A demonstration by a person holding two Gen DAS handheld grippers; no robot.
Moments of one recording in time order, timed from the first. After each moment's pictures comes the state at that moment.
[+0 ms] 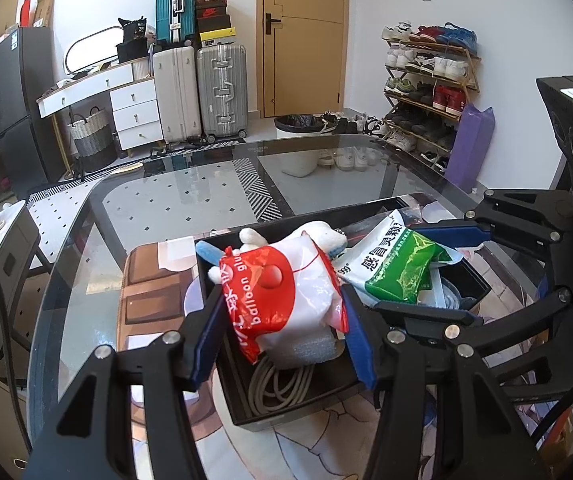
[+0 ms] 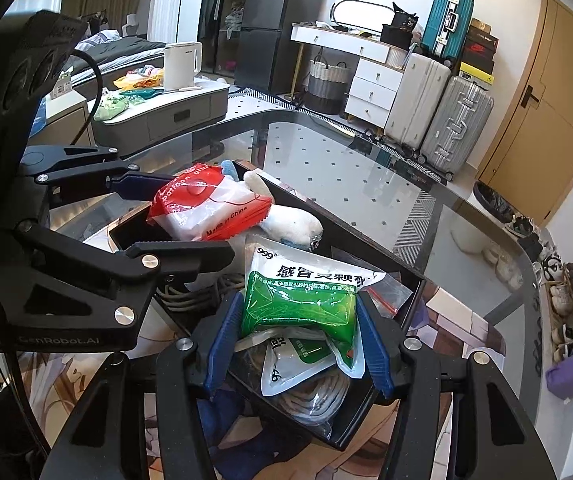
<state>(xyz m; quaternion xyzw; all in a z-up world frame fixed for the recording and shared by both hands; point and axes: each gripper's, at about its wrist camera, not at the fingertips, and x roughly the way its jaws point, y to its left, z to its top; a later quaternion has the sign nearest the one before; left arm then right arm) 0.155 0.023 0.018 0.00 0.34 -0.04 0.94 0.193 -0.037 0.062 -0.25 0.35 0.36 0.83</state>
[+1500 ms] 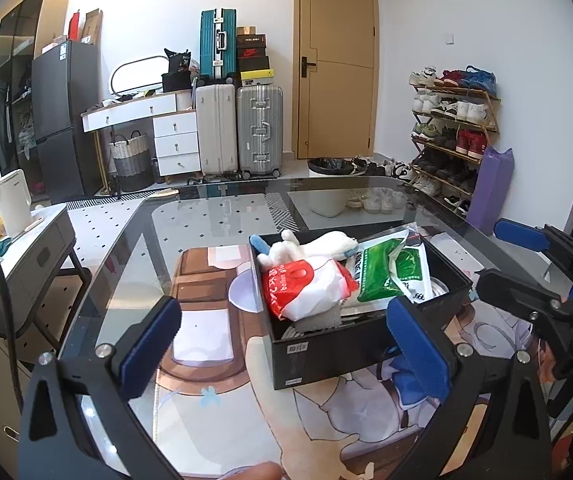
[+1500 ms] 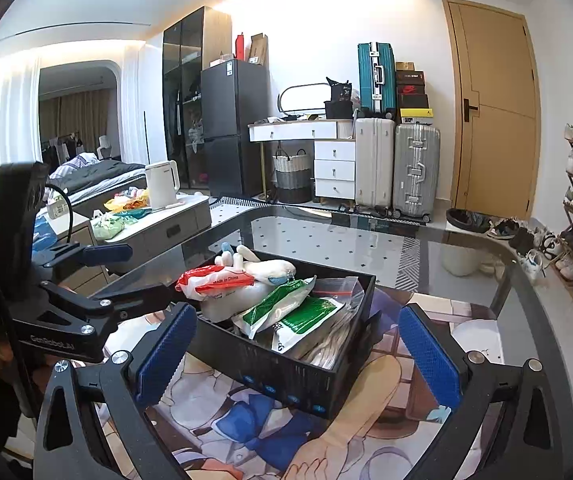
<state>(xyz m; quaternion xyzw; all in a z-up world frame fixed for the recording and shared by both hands) 0.083 0.034 0.027 -0.02 0.26 0.02 0.97 0.121 -0.122 0.090 -0.06 0.22 0.35 0.91</state>
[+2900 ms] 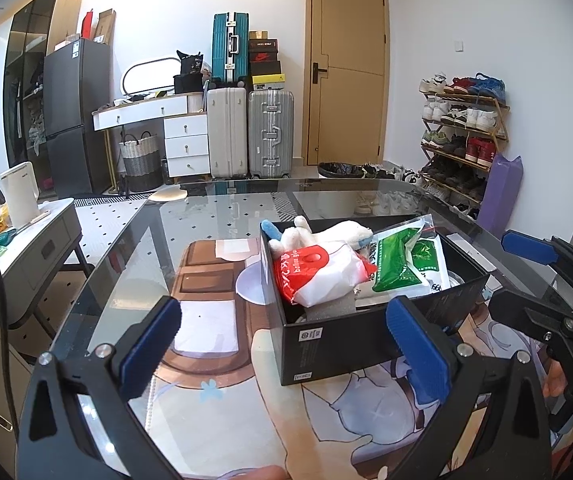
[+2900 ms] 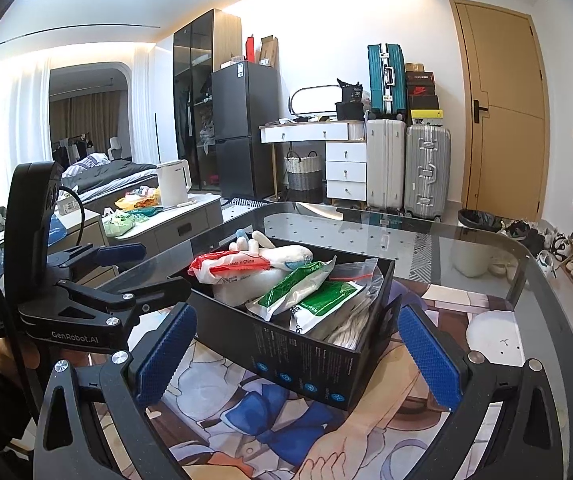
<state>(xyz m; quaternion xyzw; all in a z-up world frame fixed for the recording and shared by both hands) 0.080 0.036 0.006 -0.03 0.24 0.04 0.97 0.114 -0.115 0.071 -0.06 0.22 0.36 0.90</state>
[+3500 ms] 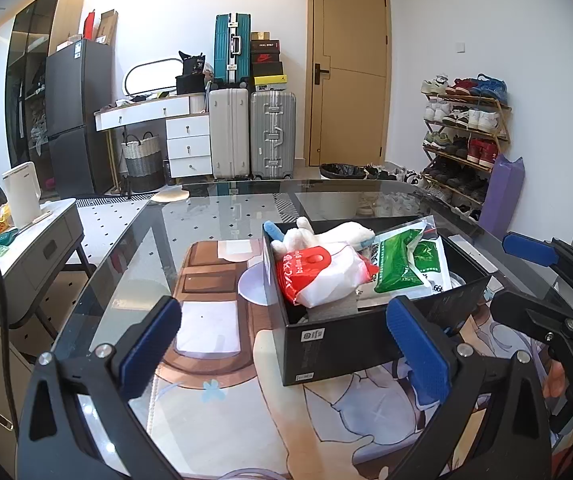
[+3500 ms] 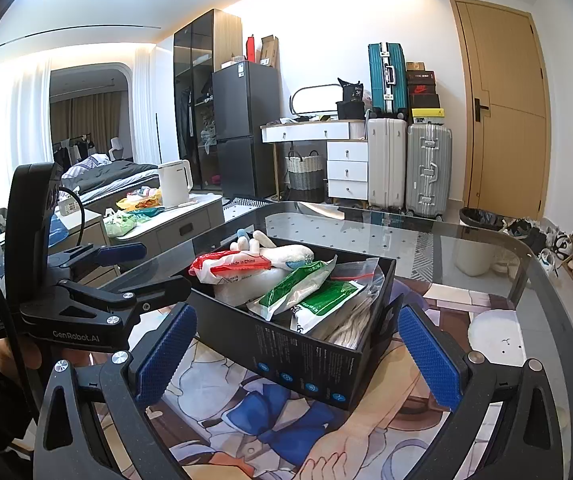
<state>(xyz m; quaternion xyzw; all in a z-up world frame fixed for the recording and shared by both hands) 0.078 0.034 0.008 -0.03 0.24 0.05 0.97 0.111 -0.112 0.072 -0.06 0.22 0.37 0.90</state>
